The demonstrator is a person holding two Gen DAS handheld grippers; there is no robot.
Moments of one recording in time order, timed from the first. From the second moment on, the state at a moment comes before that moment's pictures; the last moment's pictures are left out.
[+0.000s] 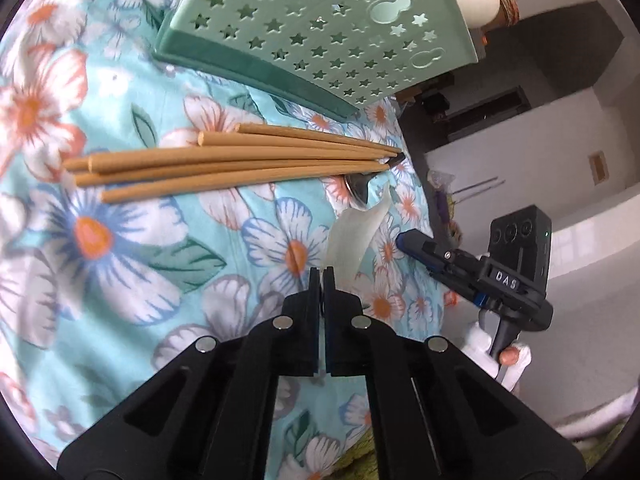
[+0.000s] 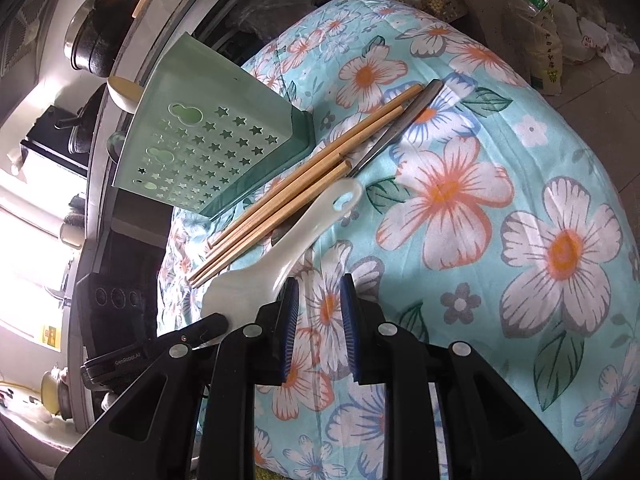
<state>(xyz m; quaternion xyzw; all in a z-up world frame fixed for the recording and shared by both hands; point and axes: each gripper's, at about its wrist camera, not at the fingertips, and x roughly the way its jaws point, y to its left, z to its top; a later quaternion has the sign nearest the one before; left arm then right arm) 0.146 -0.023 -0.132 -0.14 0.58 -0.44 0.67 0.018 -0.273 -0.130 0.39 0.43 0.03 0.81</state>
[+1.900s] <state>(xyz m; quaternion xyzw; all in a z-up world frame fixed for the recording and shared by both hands) 0.157 0.065 -0.129 -0.07 0.55 -0.47 0.69 0.050 -0.153 -0.122 -0.18 0.40 0.01 0.90</state>
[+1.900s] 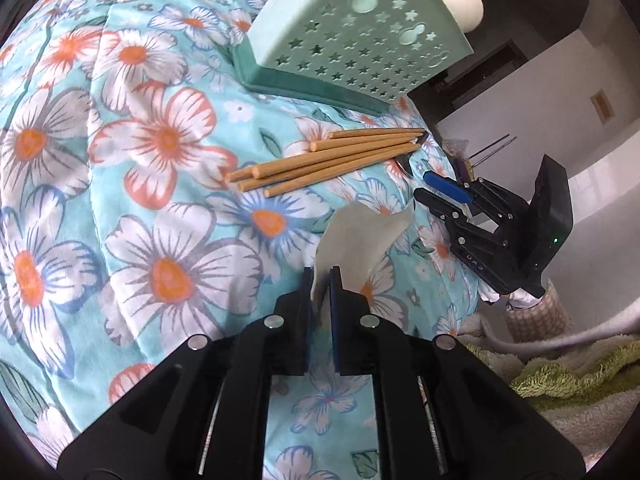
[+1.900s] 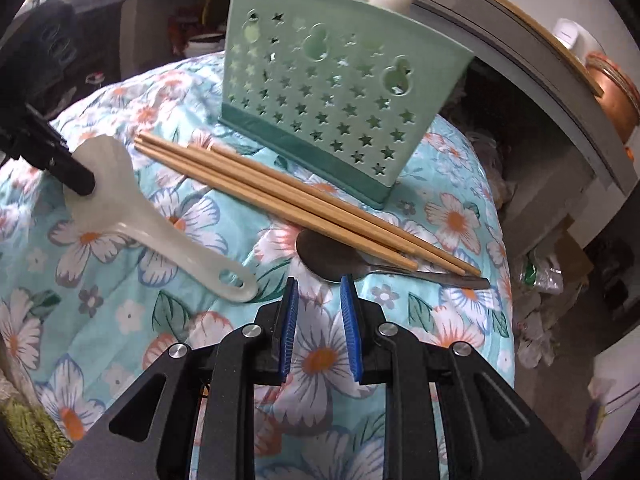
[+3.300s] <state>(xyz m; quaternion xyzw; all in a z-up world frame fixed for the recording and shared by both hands) 0.163 0.068 -0.131 -0.08 0.55 -0.45 0.70 0.002 -0.116 -0.120 -0.26 0.40 -0.01 0.88</state>
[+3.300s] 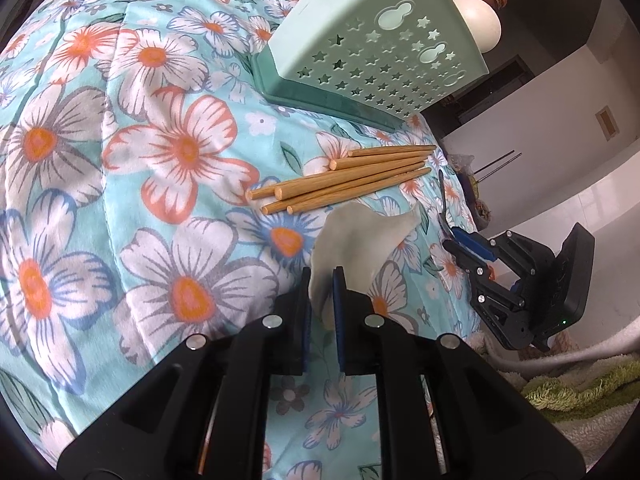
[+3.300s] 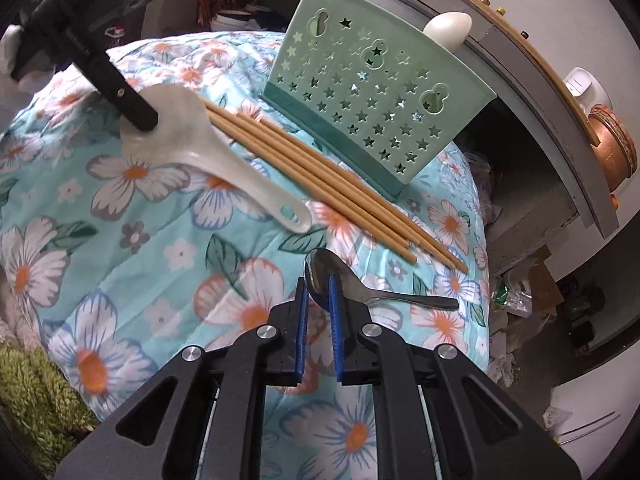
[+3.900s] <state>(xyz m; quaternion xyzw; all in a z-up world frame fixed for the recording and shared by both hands) 0.159 0.065 -0.130 -0.12 0.54 -0.40 0.73 0.012 -0.124 -0.121 -0.18 0.39 -0.01 0.90</state>
